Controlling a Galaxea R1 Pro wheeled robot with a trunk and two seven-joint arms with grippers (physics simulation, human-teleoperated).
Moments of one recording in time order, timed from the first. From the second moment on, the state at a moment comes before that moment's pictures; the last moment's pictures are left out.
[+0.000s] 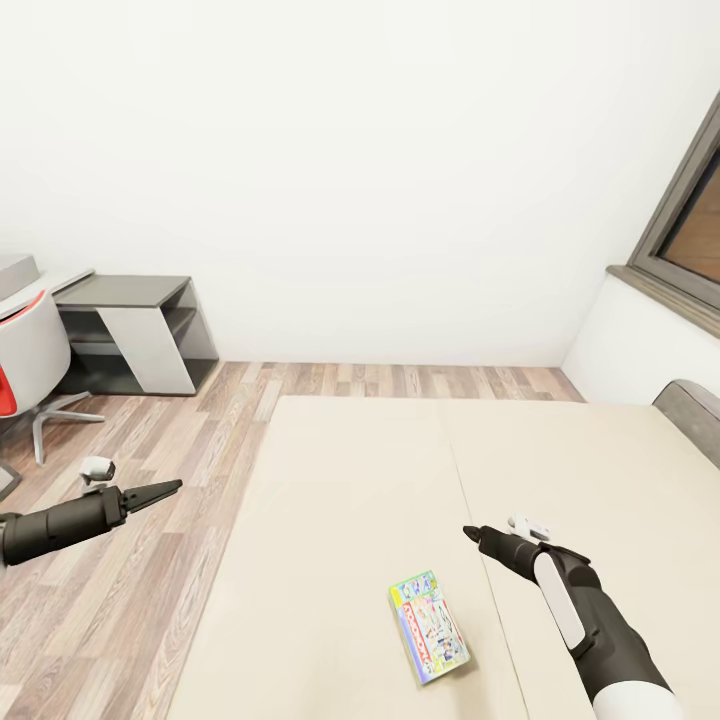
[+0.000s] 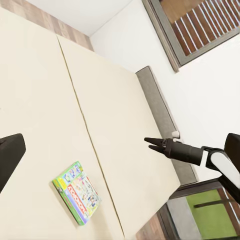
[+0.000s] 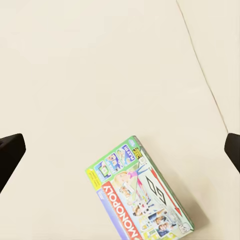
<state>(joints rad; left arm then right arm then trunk) -0.48 0.32 0.53 -1.29 -0.03 1.00 -1.50 -0.47 -0.07 -0.14 -1.01 -0.39 0.63 0.04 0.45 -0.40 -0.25</state>
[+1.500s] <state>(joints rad) -0.48 0.32 0.50 -1.29 -0.03 1.01 -1.50 -0.66 -0.03 0.01 -0.72 -0.35 0.53 -0.09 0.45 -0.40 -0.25</state>
